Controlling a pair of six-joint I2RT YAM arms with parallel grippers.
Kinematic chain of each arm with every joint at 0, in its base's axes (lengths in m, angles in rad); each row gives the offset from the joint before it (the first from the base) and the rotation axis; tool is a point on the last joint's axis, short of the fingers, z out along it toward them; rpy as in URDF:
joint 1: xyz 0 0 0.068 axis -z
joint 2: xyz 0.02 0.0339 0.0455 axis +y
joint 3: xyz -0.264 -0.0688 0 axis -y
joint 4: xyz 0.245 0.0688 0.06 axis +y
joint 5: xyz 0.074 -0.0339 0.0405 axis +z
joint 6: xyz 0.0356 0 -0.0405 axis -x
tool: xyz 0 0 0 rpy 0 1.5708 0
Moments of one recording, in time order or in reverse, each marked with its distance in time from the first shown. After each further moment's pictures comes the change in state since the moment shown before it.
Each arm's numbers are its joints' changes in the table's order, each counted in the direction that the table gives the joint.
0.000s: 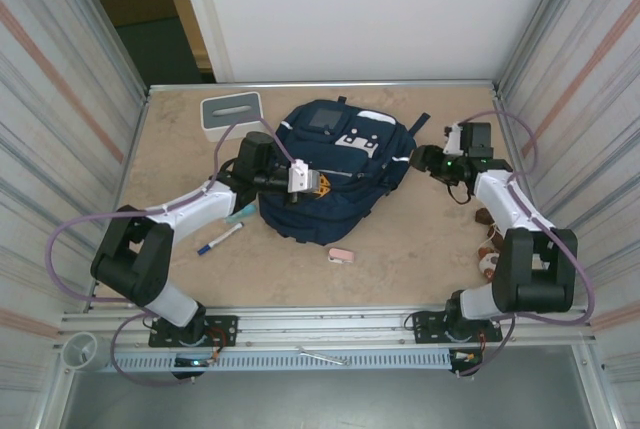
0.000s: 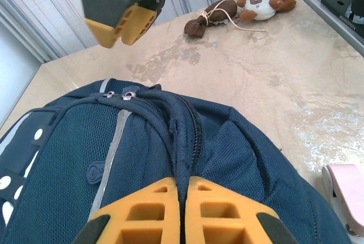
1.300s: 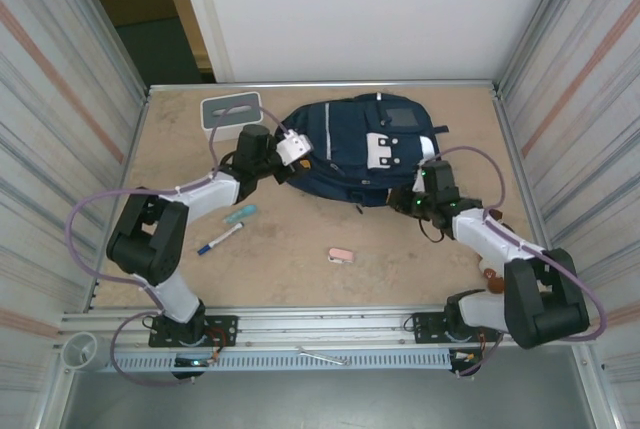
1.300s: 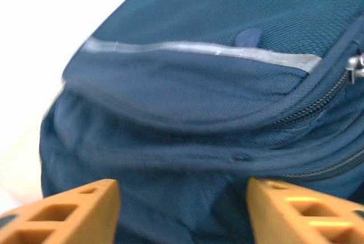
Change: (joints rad) left arm -0.064 0.112 0.027 -0.128 0.676 0.294; right arm -0.333 -0.200 -0.353 -0.171 -0.175 -0.111
